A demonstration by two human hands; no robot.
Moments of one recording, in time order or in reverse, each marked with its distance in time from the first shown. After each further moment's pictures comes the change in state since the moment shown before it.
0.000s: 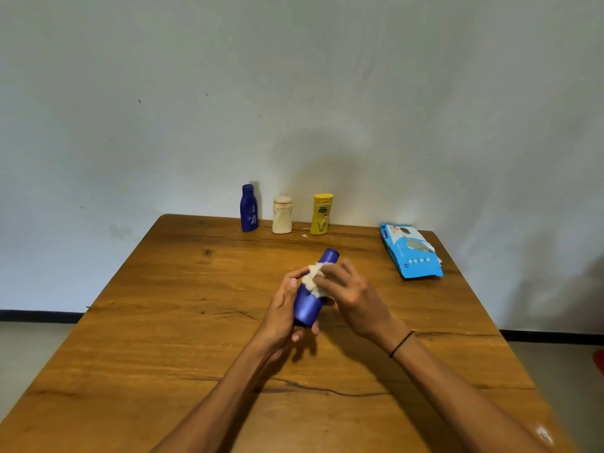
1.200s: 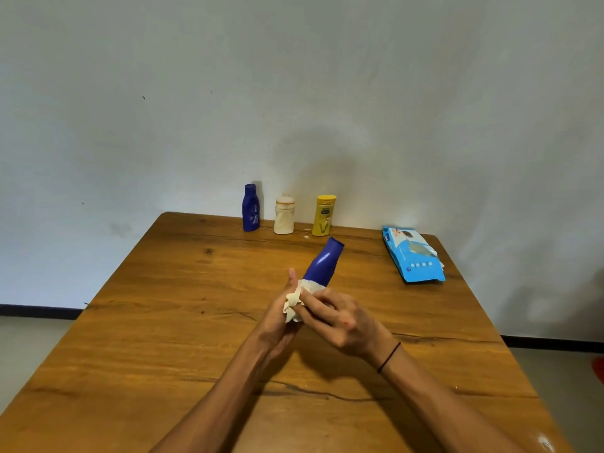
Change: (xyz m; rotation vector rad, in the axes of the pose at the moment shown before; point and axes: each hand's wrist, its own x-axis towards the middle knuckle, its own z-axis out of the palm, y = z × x) left_hand 0.012 0.001 -0.009 -0.380 -0.077 -0.183; right_hand -0.001 -0.023 0.014 -0.169 0.117 -0.379
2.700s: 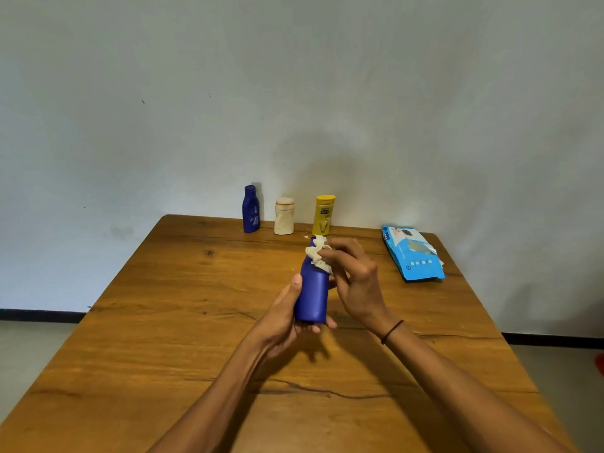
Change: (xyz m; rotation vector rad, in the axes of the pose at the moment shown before) left_hand -0.012 0.004 0.015 0.201 -0.051 0.115; right_hand 0.023 0.036 -0.009 0.369 0.147 0.706
